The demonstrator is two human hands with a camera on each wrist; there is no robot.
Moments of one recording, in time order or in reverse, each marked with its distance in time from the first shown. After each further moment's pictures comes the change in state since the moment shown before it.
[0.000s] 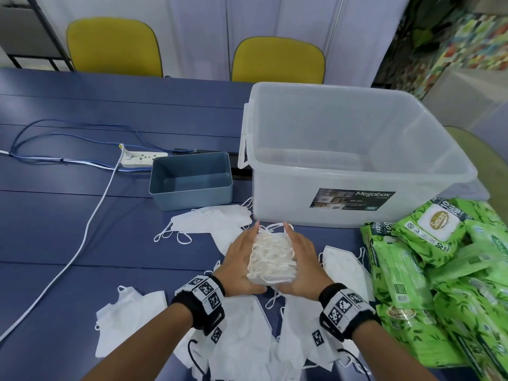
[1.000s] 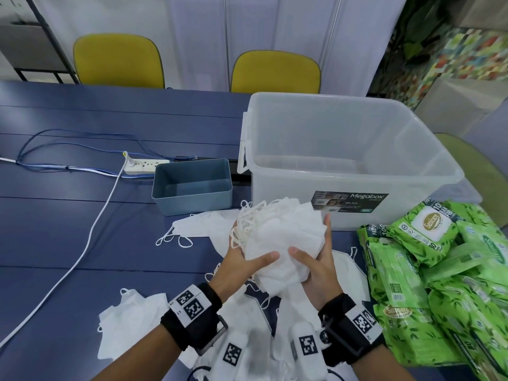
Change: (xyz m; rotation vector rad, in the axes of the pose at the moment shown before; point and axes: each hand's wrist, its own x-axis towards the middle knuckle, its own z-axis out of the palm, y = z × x) left_hand -0.019 0.080 -0.026 -0.660 0.205 -0.333; right_hand -0.024 -0.053 -0.015 1.431 0.301 0.099
